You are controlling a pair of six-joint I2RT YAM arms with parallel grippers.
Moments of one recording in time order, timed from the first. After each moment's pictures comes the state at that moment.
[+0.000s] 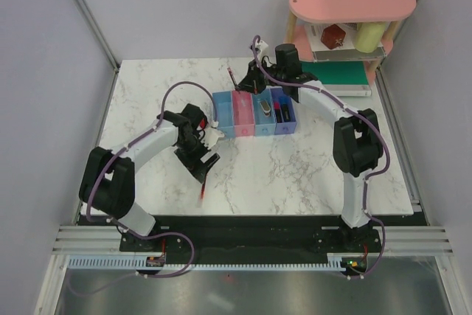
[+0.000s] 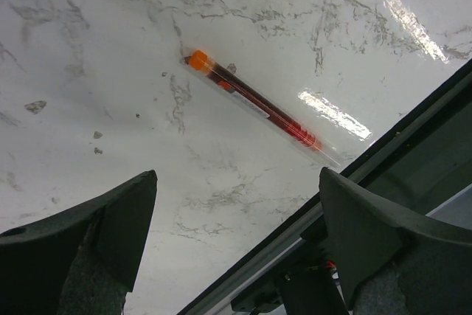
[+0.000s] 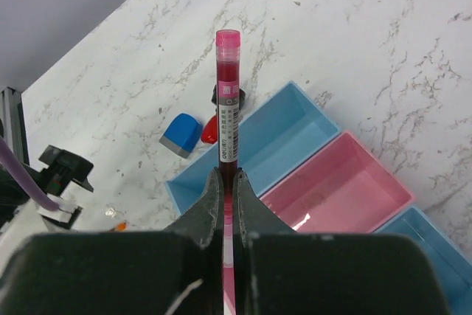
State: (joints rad) left arm -0.42 1.56 1.08 -0.97 0.26 0.46; right arm 0.40 2.04 1.71 -0.10 -0.73 0.08
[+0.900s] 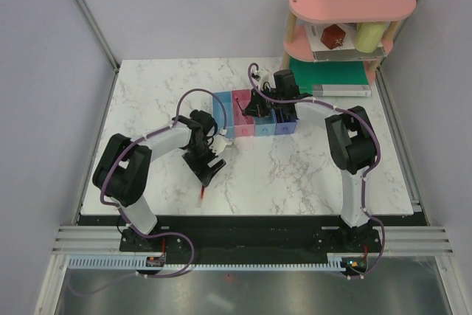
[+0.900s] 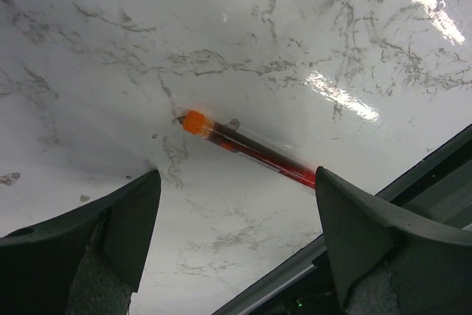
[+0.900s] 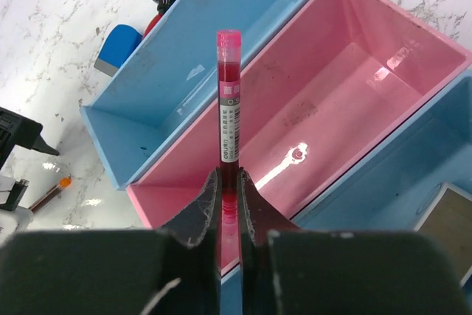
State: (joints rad) left arm -0.50 1.71 1.04 -0.86 0.23 0.45; right arm 0.40 2.09 1.45 0.03 -0.68 0.05
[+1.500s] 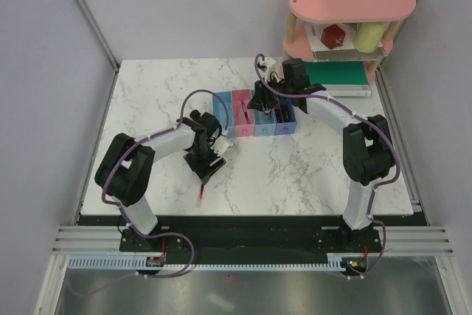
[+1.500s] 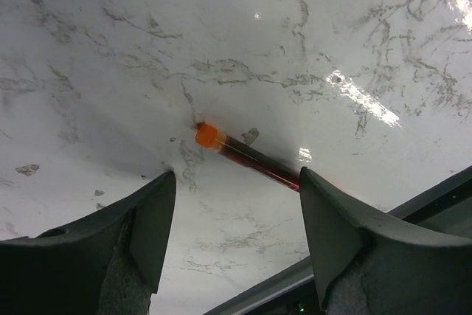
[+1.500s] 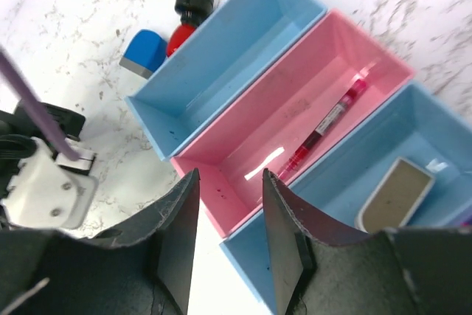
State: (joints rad) left arm -0.53 1.72 1.03 -0.83 0.14 0.39; right arm 0.38 1.94 1.47 -0.15 -0.66 -0.03
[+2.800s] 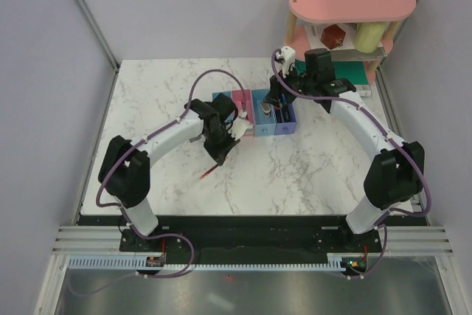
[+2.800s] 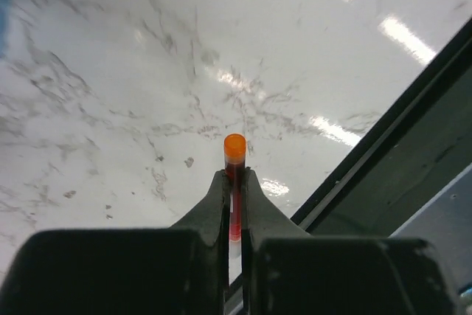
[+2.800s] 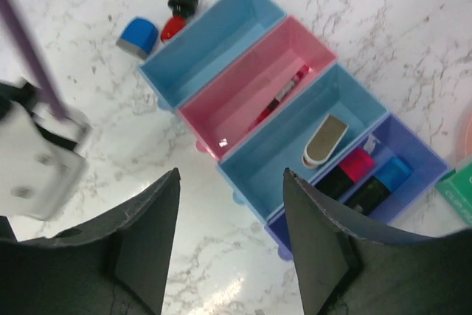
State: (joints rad) left arm -0.64 1.73 1.32 -1.00 0.24 0.32; right arm 0.32 1.66 1.49 -0.39 -0.60 -0.20
